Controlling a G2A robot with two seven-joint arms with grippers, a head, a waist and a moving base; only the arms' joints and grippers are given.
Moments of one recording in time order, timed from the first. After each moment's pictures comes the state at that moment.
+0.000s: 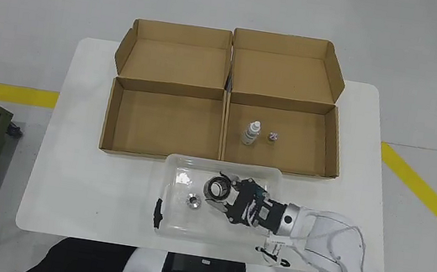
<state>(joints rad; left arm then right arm) -0.17 -0.33 -0.48 -1.21 3.07 0.34 0.06 -1.38 -1.09 1.13 -2.03 -1.18 -0.67 0.30</state>
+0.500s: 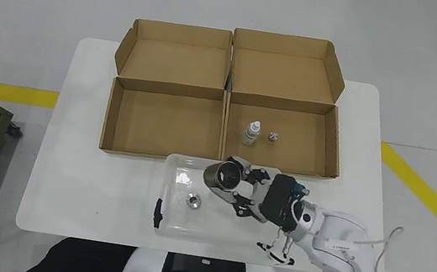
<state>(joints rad) -0.17 -0.33 -0.48 -1.21 3.07 0.34 0.06 -1.40 -1.09 1.19 -2.05 -1.05 -0.65 0.11</state>
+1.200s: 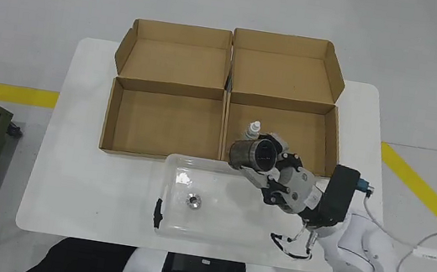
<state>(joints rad) -0.17 -0.33 -0.48 -1.21 3.07 0.34 0.06 -1.42 -1.09 1.29 -2.08 -0.89 -0.63 -0.07</state>
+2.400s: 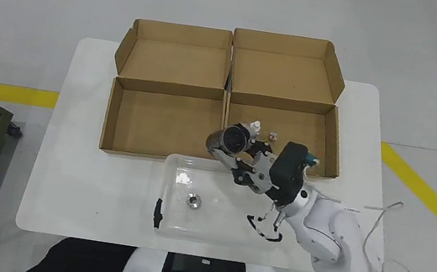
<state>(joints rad) -0.17 -0.33 -0.48 -1.21 3.07 0.34 0.06 -1.25 -1.14 1.08 -1.94 -0.99 -0.46 0.04</state>
